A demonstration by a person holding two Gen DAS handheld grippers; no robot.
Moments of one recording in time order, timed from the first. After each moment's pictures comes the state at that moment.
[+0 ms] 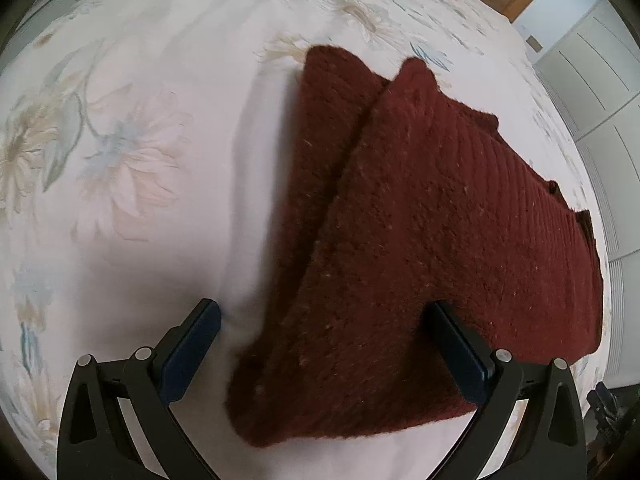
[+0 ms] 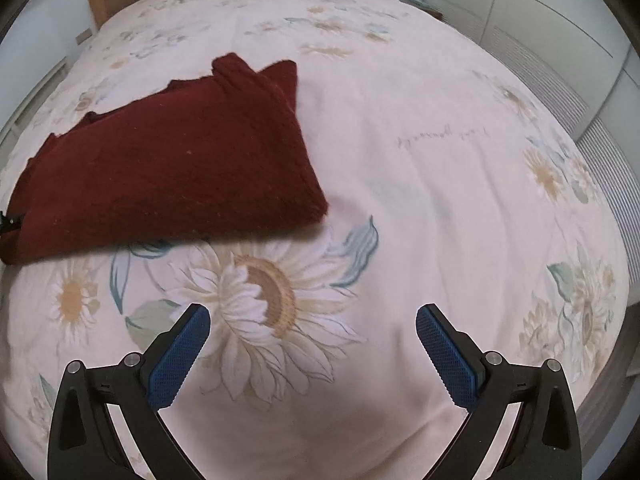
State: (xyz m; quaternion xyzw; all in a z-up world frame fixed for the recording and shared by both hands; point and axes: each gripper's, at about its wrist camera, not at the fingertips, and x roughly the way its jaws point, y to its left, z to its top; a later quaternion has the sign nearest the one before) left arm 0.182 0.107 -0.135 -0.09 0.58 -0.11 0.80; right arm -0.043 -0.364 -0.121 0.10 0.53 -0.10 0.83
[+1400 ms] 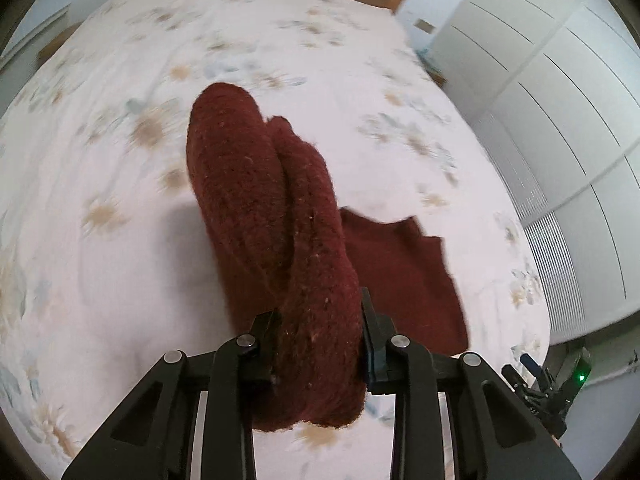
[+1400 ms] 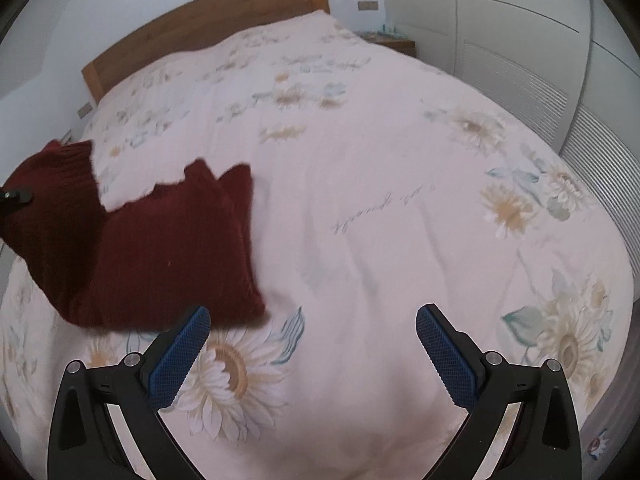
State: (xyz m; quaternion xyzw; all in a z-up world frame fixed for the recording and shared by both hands) left arm 0.176 -0.087 0.036 -0.04 0.53 -0.25 0.81; right arm -0.057 -0.446 -0.066 0.17 0.43 -0.11 0.88
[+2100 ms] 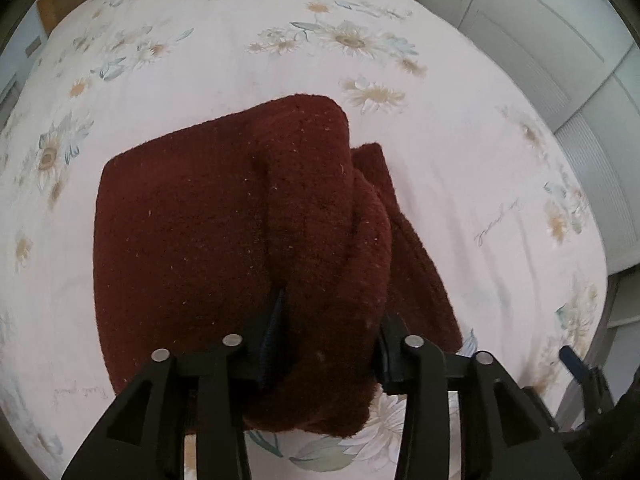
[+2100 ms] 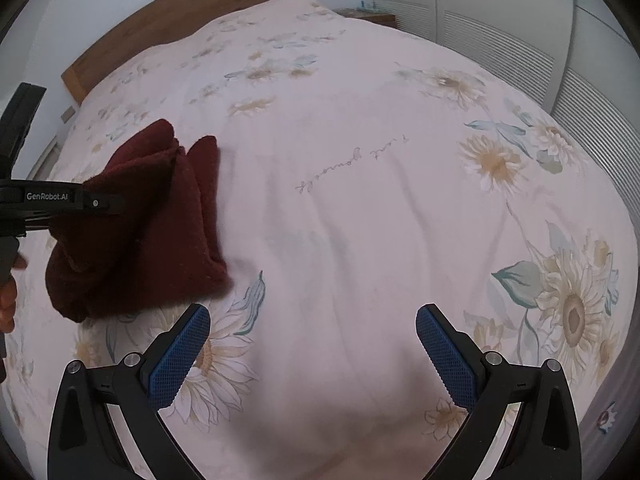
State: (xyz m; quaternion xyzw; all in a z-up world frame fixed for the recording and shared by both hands) left arm 0.135 -0.298 -0.086 0.12 0.57 -0.24 0.78; right arm -0.078 -0.461 -0.100 0.20 0.47 -0.13 0.85
